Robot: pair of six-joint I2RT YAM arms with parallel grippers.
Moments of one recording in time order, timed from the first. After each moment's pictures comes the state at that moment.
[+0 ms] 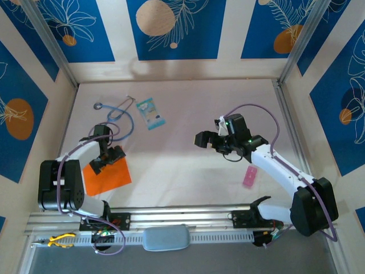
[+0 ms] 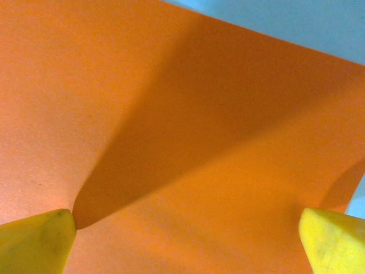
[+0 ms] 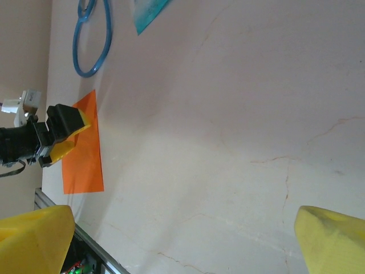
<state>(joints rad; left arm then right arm) 0.02 1.46 0.73 -0.65 -0.06 -0.62 0.44 1.21 0.81 -0.41 -0.44 0.65</state>
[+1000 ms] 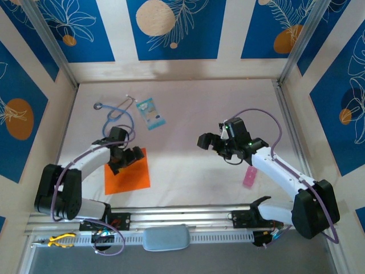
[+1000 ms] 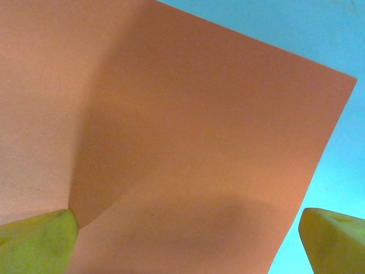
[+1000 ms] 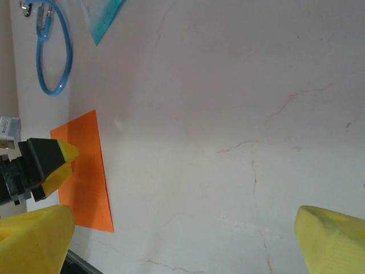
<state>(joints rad) -0.26 1.40 0.70 -0.59 0.14 -0.75 0.44 1.19 0.77 -0.45 -0.34 0.75</state>
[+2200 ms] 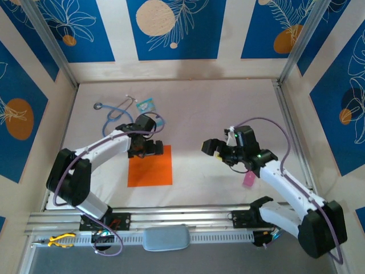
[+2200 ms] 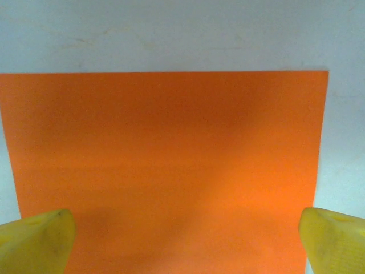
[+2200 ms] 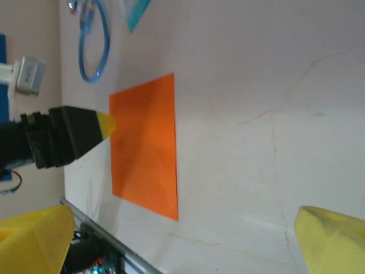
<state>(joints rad) -0.54 1.57 1.03 -0.76 -0.01 -0.58 0.42 1.02 0.65 -0.41 -0.46 0.77</state>
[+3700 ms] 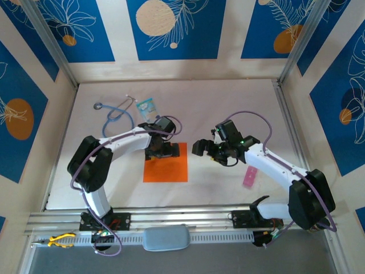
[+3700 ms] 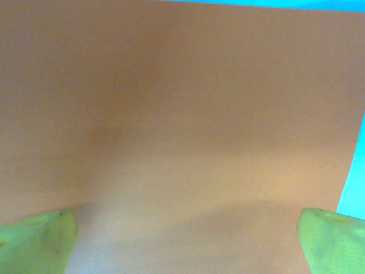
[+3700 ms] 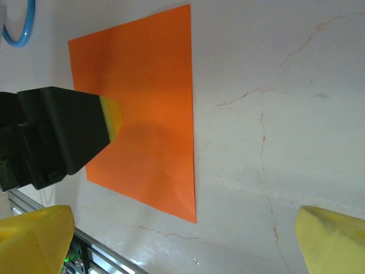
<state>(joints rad) -0.69 1.78 1.18 -0.75 0.05 -0.73 0.52 1.28 0.80 -0.53 -0.38 0.75</state>
